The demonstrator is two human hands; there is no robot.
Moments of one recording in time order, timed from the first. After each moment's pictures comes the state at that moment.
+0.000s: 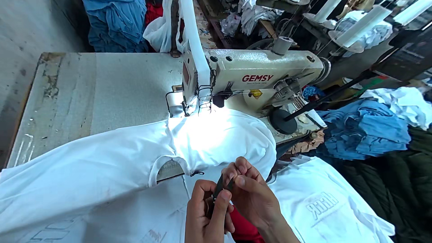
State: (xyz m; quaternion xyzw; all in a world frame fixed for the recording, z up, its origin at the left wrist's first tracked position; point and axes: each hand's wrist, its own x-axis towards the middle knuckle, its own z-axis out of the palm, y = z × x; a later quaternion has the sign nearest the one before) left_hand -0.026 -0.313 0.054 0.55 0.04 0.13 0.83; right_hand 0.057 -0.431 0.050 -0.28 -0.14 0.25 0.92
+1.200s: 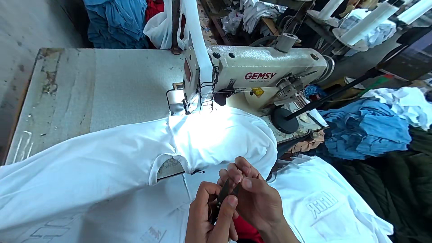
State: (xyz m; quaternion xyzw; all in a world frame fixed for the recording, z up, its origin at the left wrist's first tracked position) left_hand -0.031 -0.308 0.059 0.57 0.01 0.10 0.81; right_hand 0.055 -0.430 0.051 -0.24 -0.14 0.28 0.92
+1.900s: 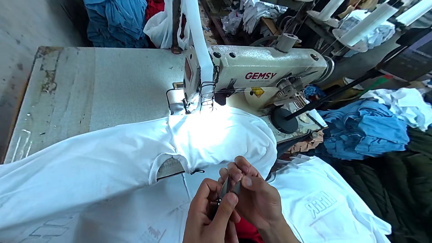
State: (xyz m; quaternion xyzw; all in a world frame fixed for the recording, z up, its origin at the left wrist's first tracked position) left_hand -0.030 -0.302 0.069 0.50 0.05 0.01 0.87; right_hand 0.056 -0.430 0.050 -0.24 -0.14 0.28 0.92
